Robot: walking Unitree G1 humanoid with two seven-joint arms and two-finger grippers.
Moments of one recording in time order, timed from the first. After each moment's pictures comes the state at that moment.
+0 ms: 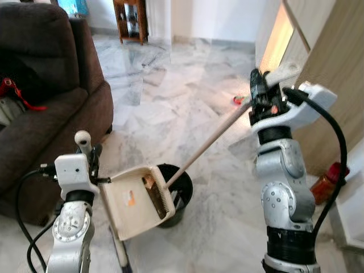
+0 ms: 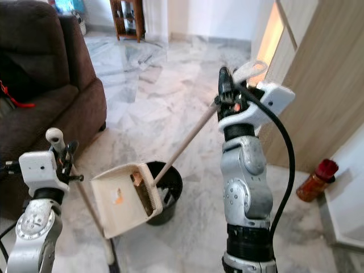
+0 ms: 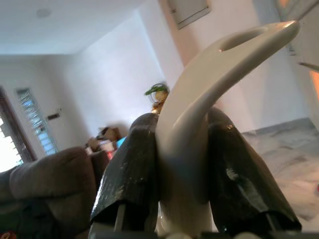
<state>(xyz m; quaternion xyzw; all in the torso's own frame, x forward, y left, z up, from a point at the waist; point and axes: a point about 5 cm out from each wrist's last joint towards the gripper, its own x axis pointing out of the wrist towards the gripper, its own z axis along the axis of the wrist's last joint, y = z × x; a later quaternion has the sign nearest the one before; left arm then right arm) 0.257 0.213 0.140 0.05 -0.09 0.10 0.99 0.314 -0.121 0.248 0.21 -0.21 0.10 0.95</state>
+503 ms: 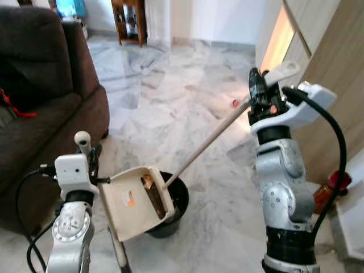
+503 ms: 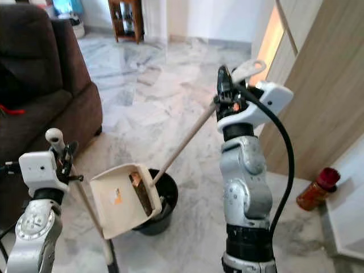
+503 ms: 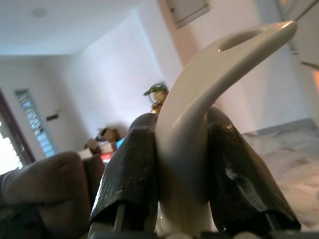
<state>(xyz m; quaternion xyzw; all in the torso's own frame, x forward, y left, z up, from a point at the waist) 0.257 0.212 0.140 0.05 -0.09 0.10 0.99 0.313 -0.121 0.247 0.22 -0.21 0.10 0.95</state>
